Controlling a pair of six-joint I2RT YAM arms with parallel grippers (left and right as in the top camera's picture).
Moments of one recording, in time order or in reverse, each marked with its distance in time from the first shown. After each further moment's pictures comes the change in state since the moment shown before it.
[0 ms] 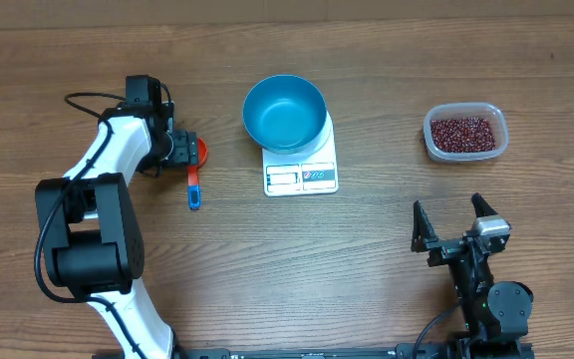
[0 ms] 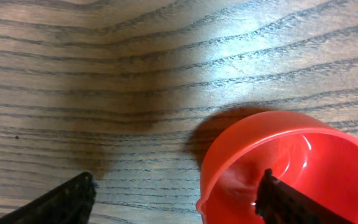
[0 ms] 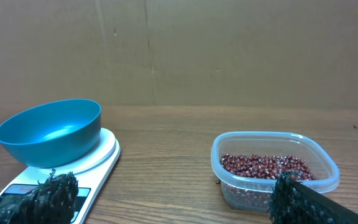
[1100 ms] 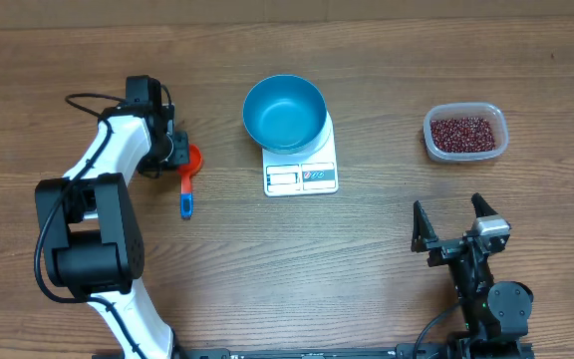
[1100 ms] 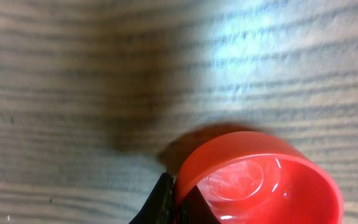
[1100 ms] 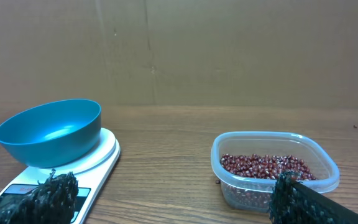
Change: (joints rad) left arm 0.000 0.000 0.009 -0.057 0.000 0.002; right arm 0.000 0.000 0.000 0.000 0.000 0.000
